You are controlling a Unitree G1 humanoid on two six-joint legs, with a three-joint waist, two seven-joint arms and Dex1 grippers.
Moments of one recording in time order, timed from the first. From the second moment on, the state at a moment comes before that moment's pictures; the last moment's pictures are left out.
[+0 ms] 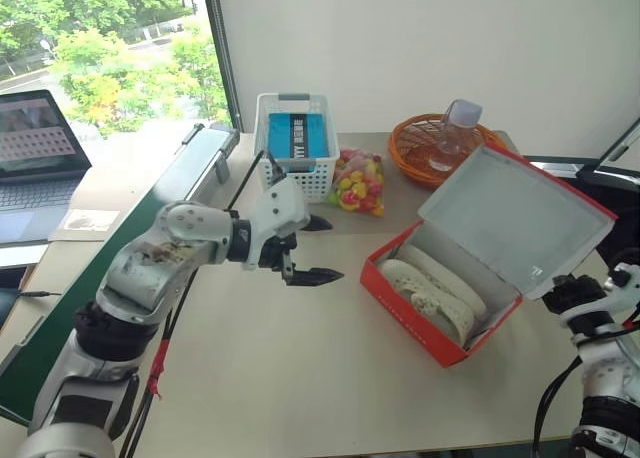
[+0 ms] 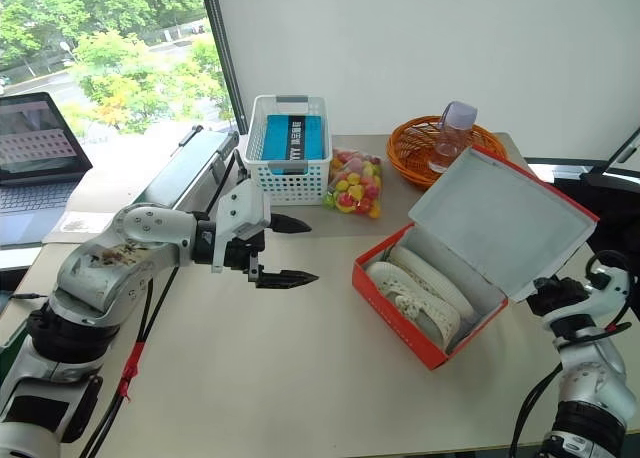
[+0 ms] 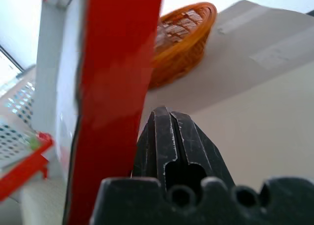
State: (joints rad) left arm -0.67 0.67 -0.22 -0.37 -0.43 0.76 -1.01; right arm -0.19 -0.50 -0.69 0.37 0.76 0.34 0.72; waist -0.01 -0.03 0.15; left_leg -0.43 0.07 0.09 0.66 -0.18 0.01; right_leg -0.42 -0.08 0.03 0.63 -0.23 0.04
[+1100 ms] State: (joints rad) left arm -0.66 0.66 -0.23 -0.34 -0.39 0.72 -1.01; right arm -0.20 -0.77 -0.08 -0.12 0.69 0.80 0.78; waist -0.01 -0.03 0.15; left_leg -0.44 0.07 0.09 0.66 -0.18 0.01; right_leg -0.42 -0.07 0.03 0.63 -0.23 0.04
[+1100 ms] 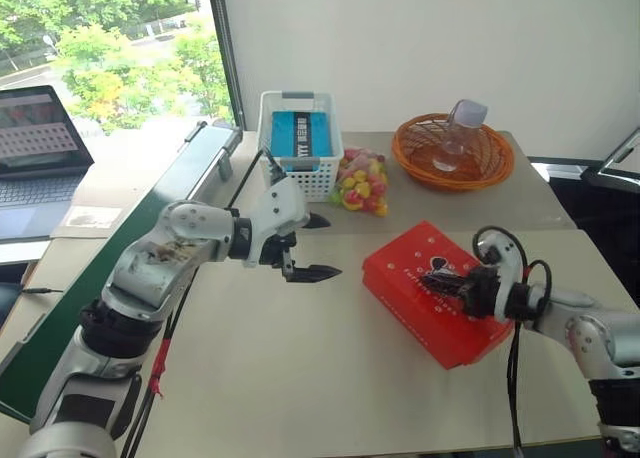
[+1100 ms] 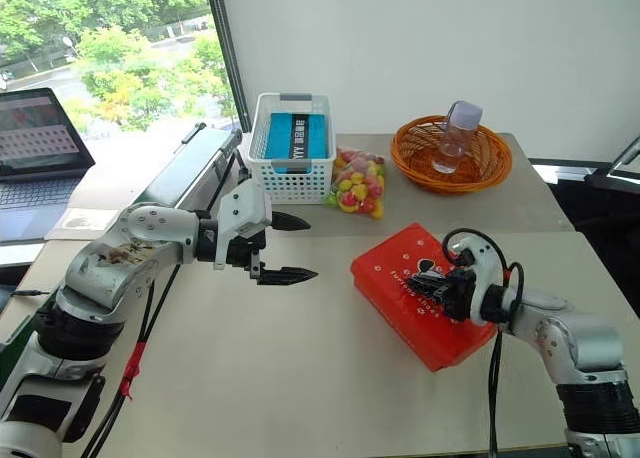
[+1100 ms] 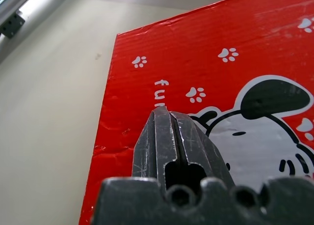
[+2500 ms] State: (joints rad) left arm -0.41 0.56 -0.01 -0.27 -0.44 0.61 -0.82; right arm 0.10 -0.87 -0.41 -0.49 0.64 0.69 0.84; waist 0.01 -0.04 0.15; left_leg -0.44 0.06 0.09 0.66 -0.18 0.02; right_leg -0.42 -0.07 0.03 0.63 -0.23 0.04
